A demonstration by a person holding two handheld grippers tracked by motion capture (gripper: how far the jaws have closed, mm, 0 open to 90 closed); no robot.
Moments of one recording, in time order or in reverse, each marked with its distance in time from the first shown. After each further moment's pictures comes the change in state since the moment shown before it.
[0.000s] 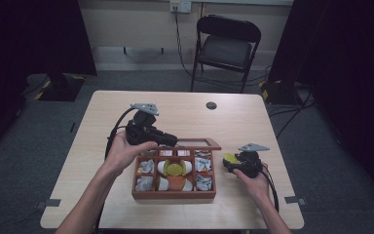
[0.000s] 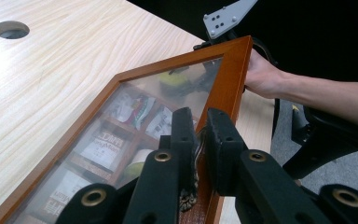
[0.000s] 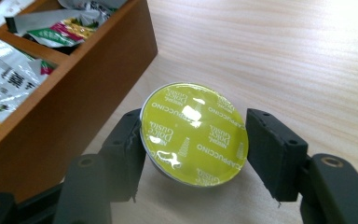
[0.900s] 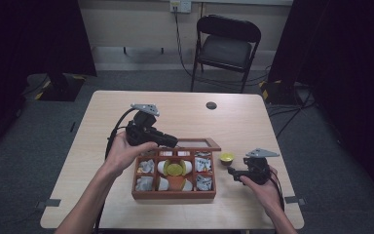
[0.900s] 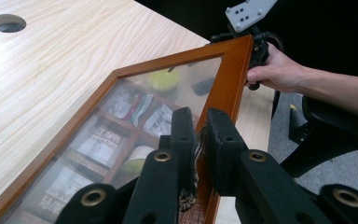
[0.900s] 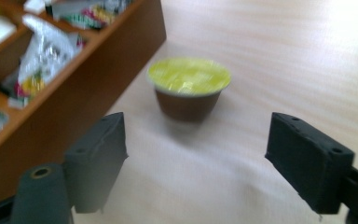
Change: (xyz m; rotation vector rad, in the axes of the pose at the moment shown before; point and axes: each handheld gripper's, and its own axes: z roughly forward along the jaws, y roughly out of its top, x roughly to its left) left arm -0.001 -0.001 0.001 0.014 -0.007 -0.012; right arm 0.000 -0.013 -0.033 -0.002 0.024 -0.006
